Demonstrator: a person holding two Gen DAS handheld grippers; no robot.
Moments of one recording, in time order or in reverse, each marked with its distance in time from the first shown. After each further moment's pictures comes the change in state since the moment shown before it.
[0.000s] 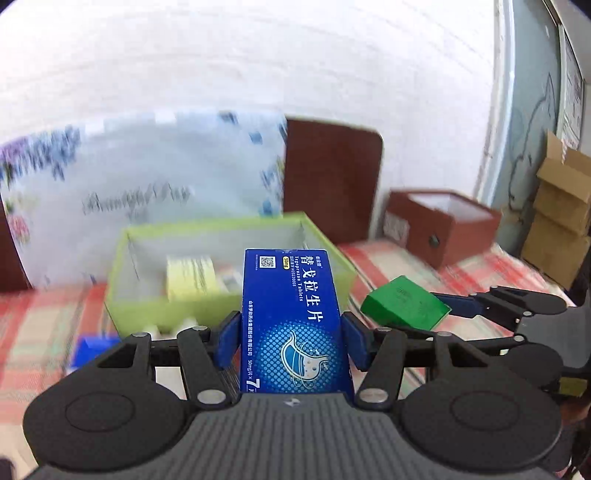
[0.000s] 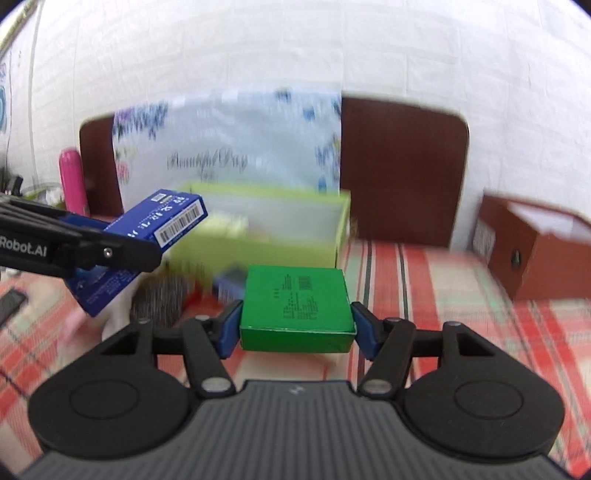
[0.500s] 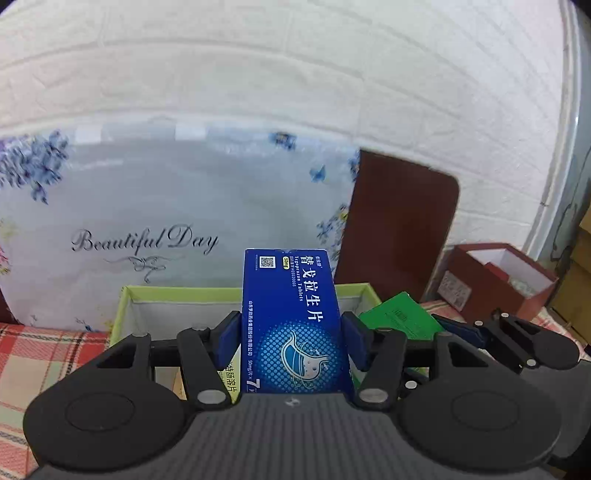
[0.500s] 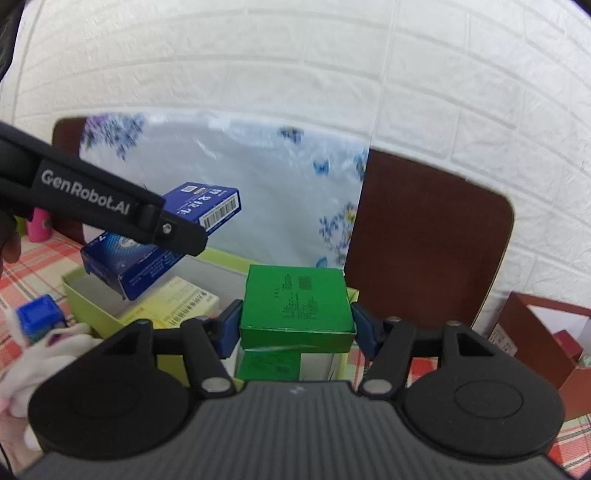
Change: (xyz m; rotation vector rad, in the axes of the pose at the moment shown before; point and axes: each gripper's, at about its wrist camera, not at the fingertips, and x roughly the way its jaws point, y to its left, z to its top) left arm 0.111 0.052 0.065 -0.107 0.010 0.058; right arm 0.118 0.024 0.069 -0.141 -0.038 -0.067
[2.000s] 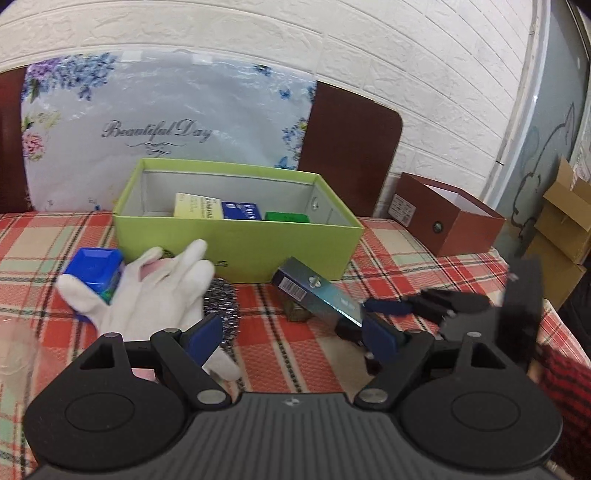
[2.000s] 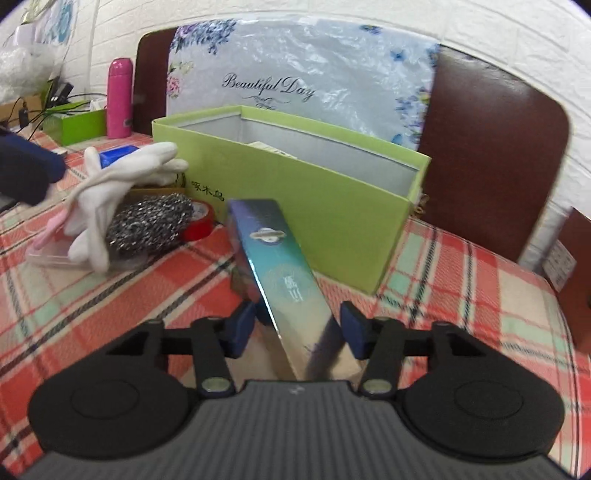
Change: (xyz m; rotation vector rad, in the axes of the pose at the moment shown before) left arm -0.114 -0.025 -0.122 -0.047 0.082 -0.095; right arm -0.055 -0.016 -0.111 -0.092 0.171 0.225
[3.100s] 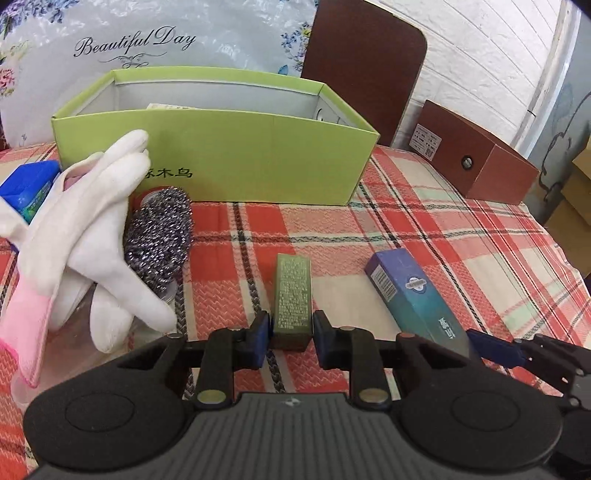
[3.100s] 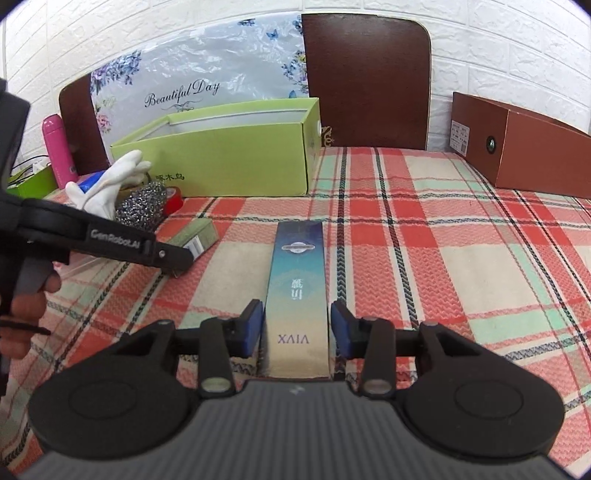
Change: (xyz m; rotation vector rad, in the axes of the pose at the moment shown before) left arm 0.078 -0.018 -0.033 -0.031 0.179 0.063; right arm -0.075 0.014 -0.058 0.358 0.050 -0.139
